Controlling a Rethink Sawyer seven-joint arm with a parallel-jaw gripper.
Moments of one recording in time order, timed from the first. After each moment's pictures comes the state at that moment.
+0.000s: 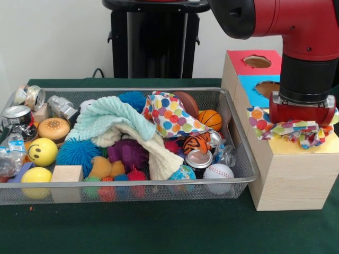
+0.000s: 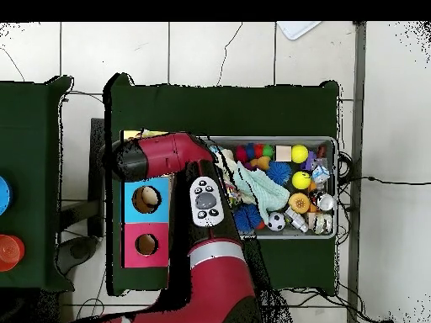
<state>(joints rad) -0.04 -0.46 0.16 1.34 -0.19 0.55 2.21</state>
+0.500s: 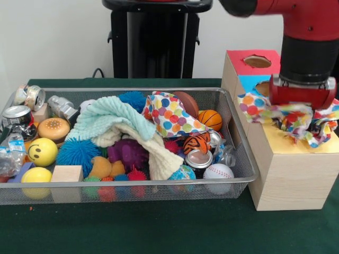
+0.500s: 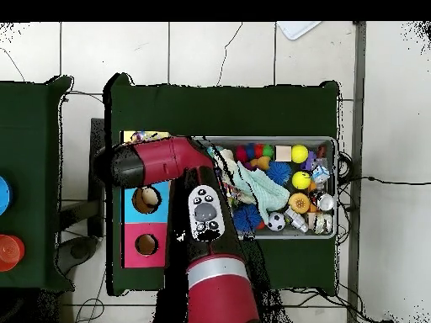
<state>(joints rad) -0.04 -0.55 0.16 1.41 -0.19 0.58 2.21</state>
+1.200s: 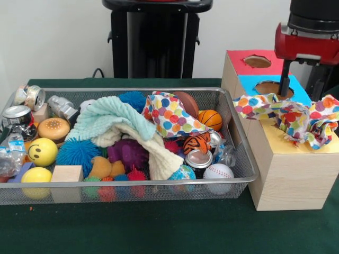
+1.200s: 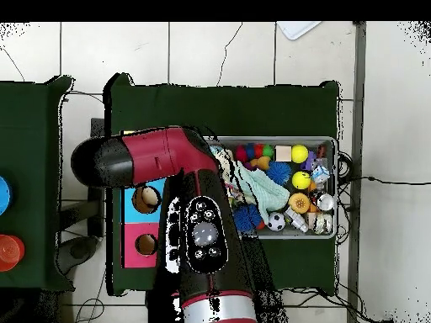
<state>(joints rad) -0.04 -0.69 0.16 1.41 -0.19 0.77 2.21</state>
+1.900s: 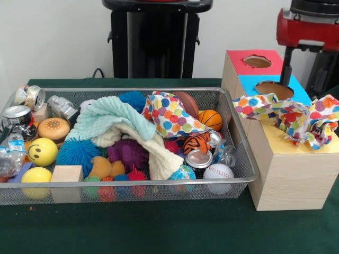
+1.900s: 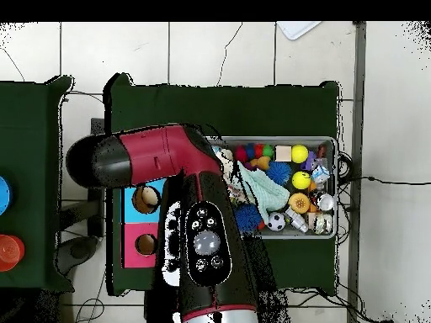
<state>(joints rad) -0.05 -0.73 0.16 1.41 -0.20 0.80 2.21</state>
